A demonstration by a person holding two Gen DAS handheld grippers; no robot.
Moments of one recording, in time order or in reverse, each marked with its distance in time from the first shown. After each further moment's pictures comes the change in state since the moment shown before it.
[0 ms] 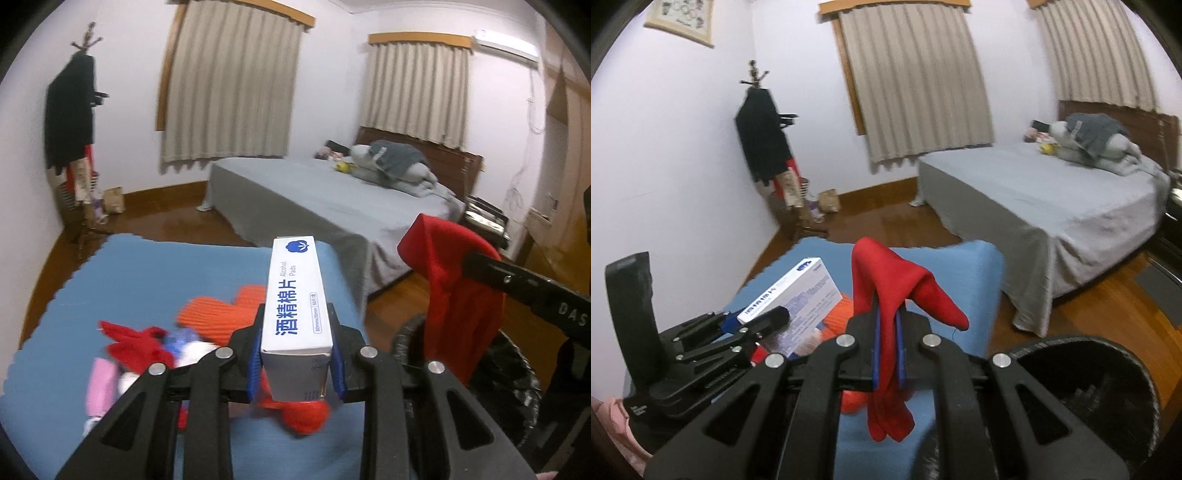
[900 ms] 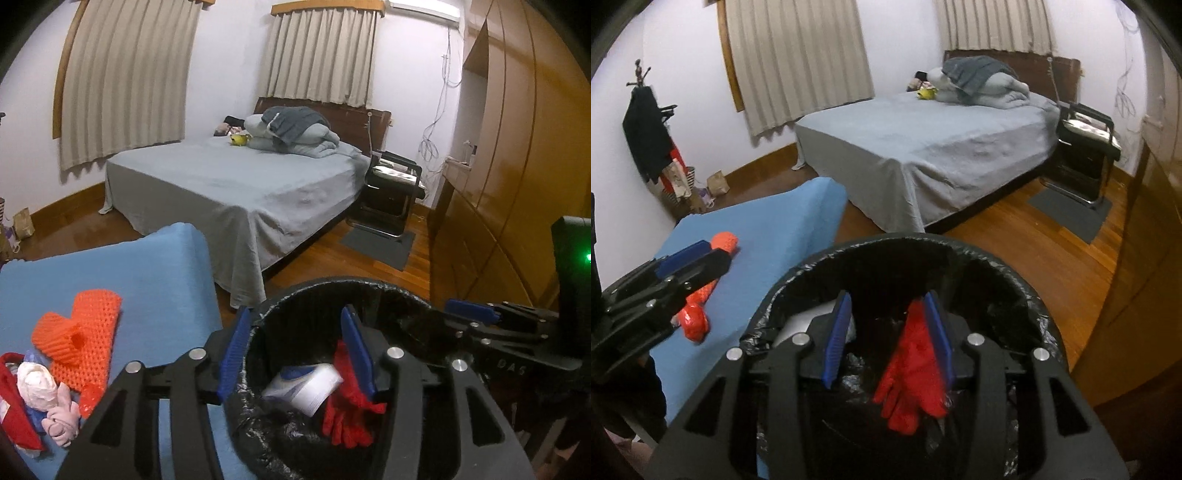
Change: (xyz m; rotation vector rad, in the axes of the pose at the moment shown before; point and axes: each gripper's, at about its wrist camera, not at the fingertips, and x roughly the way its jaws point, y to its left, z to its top) left arm 0.050 -0.141 -0.017 0.172 0.095 -0.303; right arm -0.044 -0.135 -0.081 0.193 0.148 -0.374
